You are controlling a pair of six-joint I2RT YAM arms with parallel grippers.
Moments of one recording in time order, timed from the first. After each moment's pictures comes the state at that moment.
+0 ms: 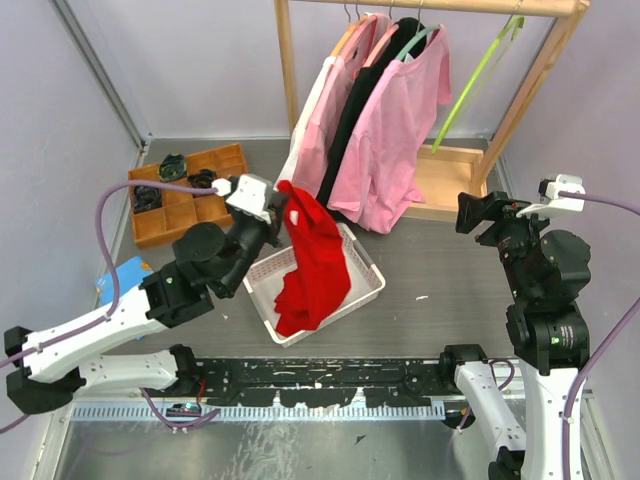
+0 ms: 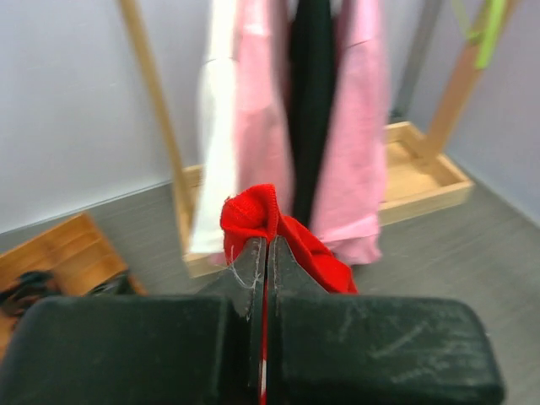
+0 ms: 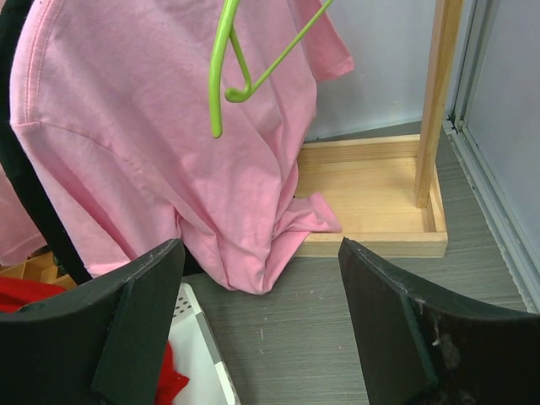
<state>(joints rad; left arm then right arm) -1.18 1.02 1.12 0.01 -0.66 0.05 0.03 0.61 1.18 -0.58 0.01 0.27</state>
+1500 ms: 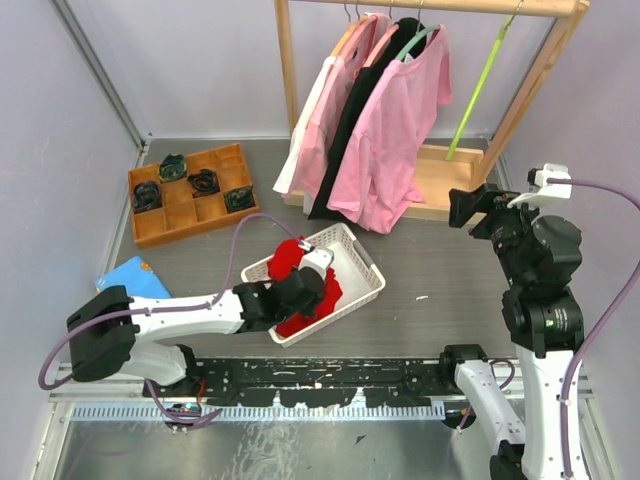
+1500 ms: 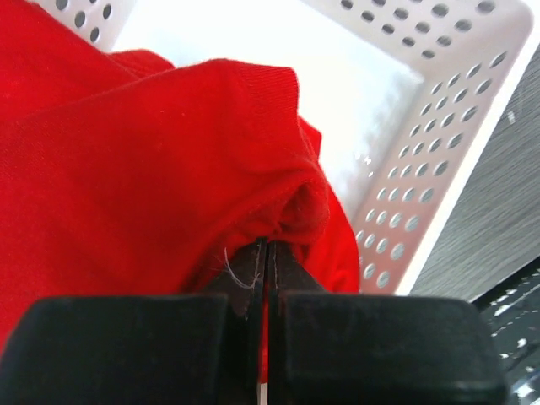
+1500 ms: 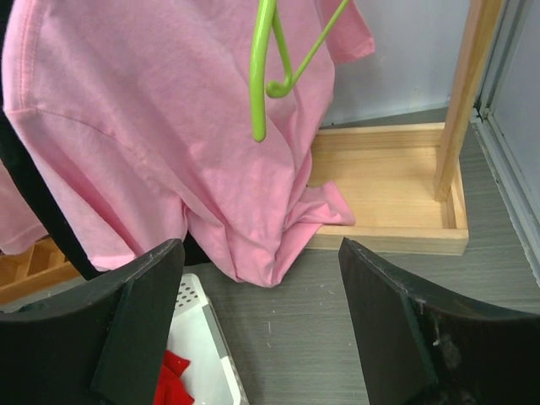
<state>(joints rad) -1.18 1.37 0.73 -0.12 -0.40 -0.47 0.03 0.66 1.16 -0.56 -0.03 0.27</state>
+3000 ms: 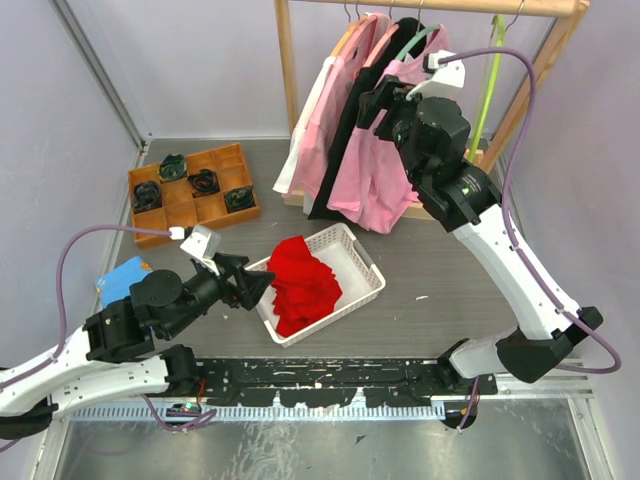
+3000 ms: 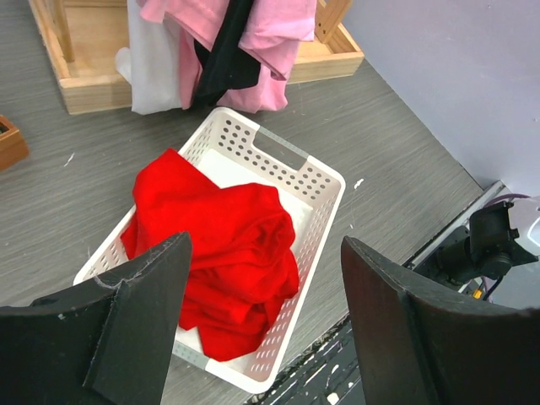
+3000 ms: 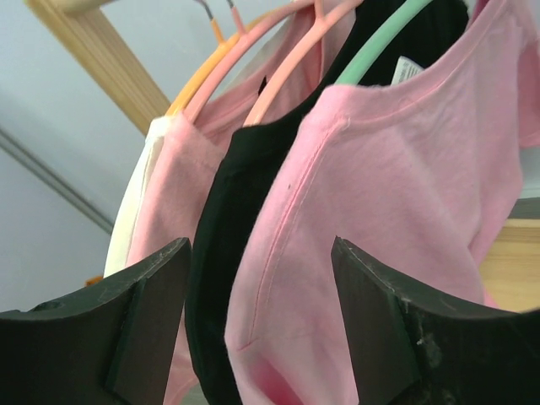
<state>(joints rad) -1.18 0.55 0.83 -0.45 -0.46 -0.41 0.60 1.37 1.71 -0.30 0.45 0.35</state>
